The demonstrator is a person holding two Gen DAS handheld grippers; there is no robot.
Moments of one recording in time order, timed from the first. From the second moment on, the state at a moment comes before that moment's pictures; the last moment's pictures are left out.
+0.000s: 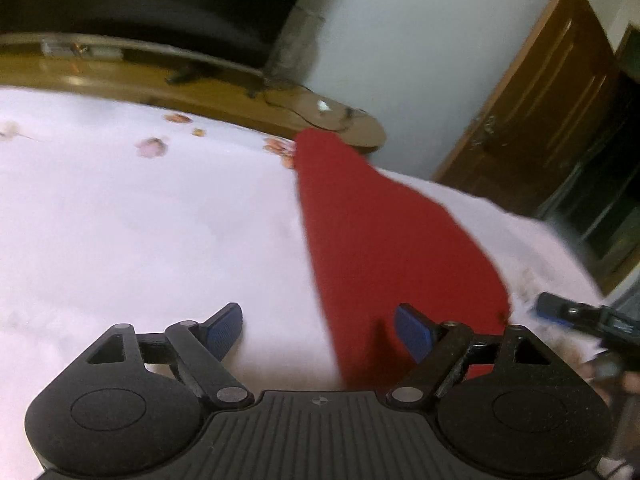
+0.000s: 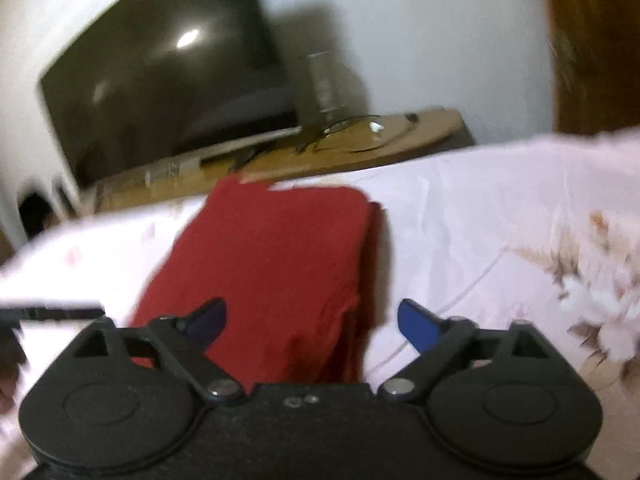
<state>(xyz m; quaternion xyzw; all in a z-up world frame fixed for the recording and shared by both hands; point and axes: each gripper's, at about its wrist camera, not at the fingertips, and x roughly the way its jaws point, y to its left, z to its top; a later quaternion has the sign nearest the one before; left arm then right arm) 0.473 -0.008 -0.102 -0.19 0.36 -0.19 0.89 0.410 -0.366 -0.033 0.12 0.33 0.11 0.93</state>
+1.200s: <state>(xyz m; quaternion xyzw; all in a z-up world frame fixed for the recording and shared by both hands) 0.540 -0.059 -0.100 -0.19 0.37 -0.26 0.87 0.514 -0.383 -0.071 0.27 0.41 0.23 0.84</state>
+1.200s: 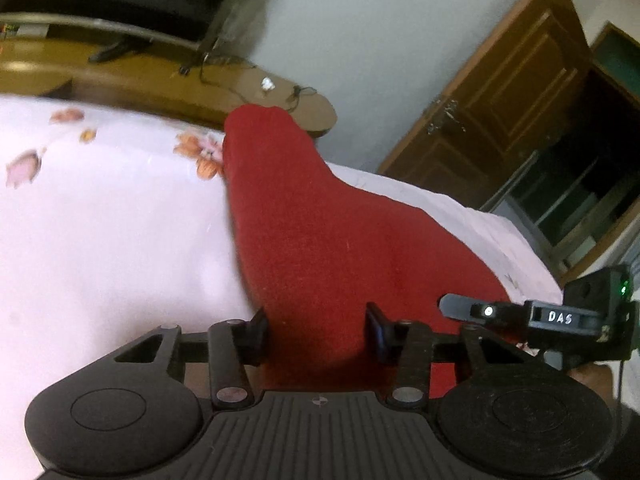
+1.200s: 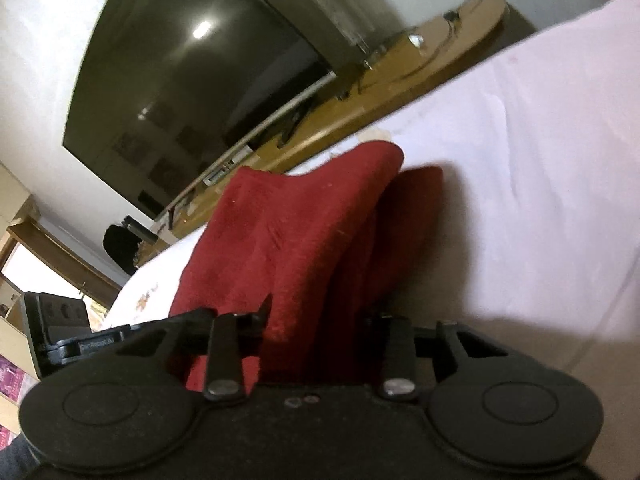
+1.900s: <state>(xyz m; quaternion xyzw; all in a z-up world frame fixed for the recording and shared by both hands) 0.477 0.087 -0.035 -0.17 0.32 -0.26 0.89 0.473 -0.255 -0.003 0.23 0.37 0.24 0.87</state>
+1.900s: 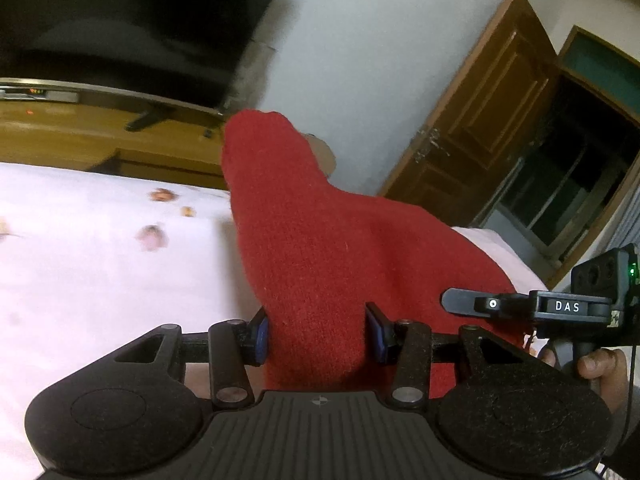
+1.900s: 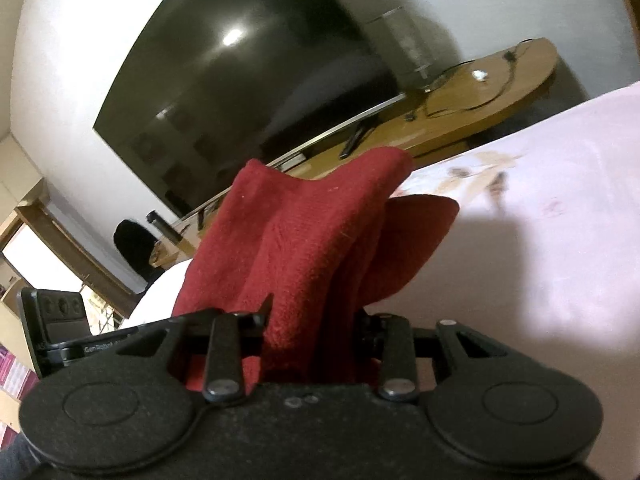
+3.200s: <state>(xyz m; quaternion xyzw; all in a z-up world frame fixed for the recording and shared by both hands) 0.377 0.339 -0.128 -0.25 0.33 -0.11 0.90 0.473 -0.018 -0.084 0.22 0.48 0.29 0.80</state>
